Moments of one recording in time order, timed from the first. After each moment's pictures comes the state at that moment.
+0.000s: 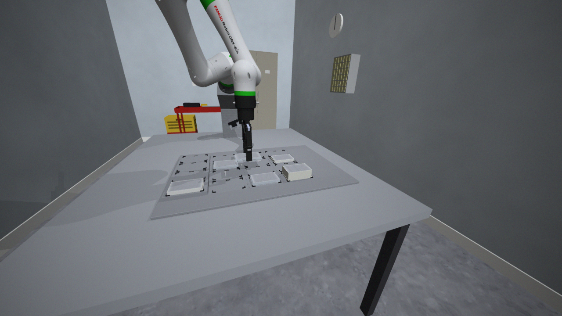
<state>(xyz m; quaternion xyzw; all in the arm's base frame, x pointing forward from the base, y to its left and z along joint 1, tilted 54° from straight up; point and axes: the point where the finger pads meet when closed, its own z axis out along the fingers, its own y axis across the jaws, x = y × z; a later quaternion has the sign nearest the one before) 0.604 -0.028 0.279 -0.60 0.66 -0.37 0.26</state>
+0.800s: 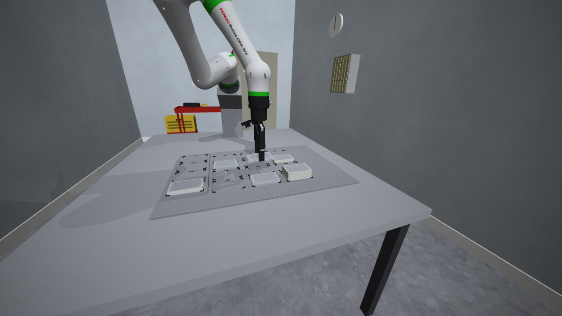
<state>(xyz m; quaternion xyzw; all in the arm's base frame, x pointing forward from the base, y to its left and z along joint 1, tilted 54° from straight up) 0.622 0.028 0.288 -0.60 0.66 -0.37 0.26</state>
